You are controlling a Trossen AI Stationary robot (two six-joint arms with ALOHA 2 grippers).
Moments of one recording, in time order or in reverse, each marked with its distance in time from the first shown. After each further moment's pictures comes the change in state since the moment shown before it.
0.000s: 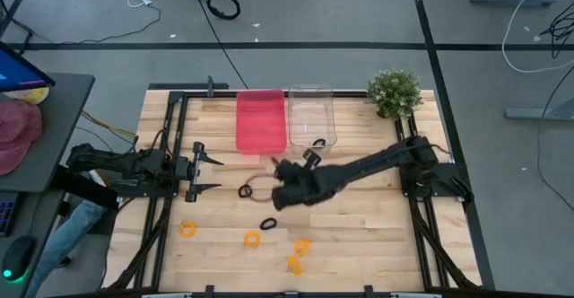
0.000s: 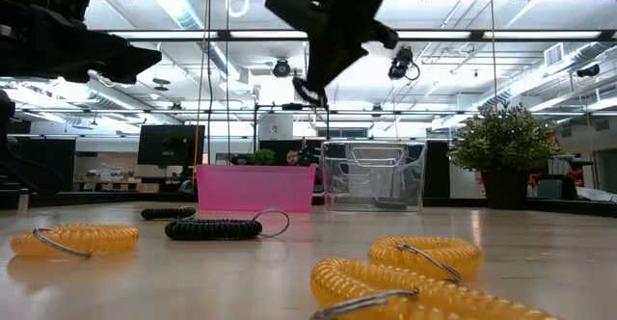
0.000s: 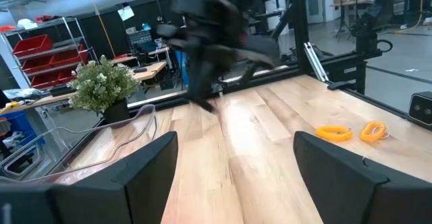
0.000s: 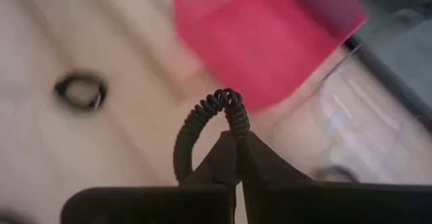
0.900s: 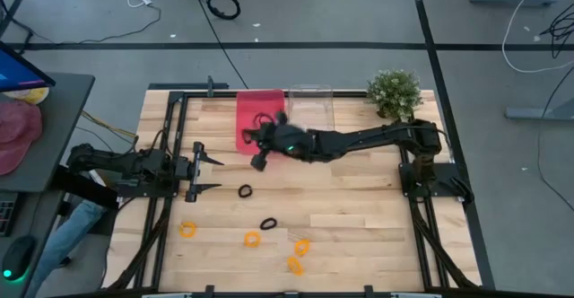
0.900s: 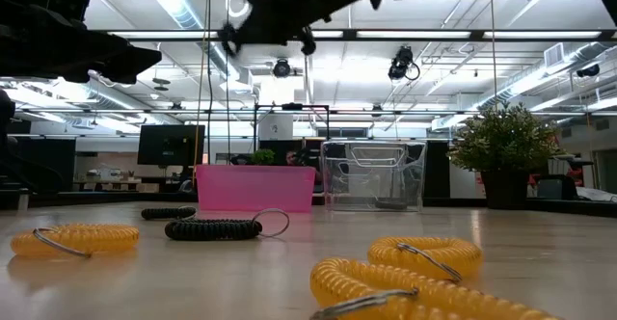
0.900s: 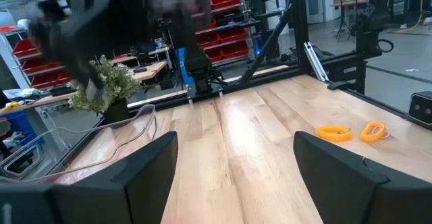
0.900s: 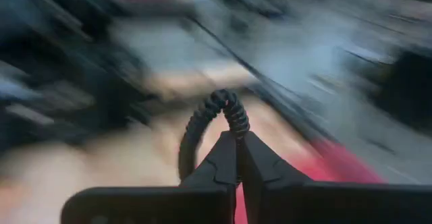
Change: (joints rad) left arm 0.000 0.000 0.000 0.000 0.000 0.000; right arm -0.250 -0.092 -0.232 1.090 -0.385 -0.675
